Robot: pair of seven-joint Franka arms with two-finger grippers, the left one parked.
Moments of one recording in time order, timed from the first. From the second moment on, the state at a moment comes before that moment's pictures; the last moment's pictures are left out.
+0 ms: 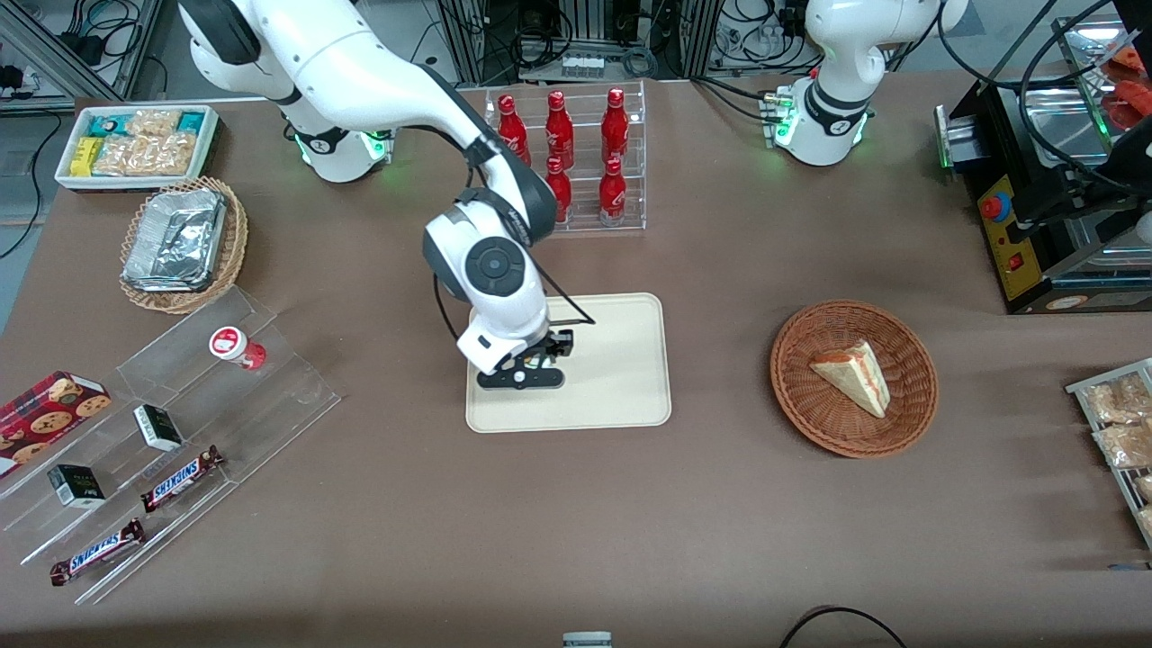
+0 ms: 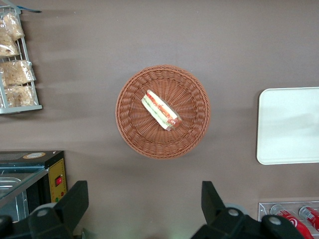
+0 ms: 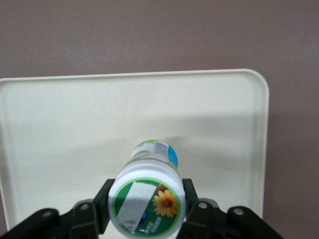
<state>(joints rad) 0.73 0.61 -0.05 -1.56 0.07 2.18 0.68</state>
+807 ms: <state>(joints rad) 0.77 0.71 -0.06 -1.53 0.07 2.28 0.74</state>
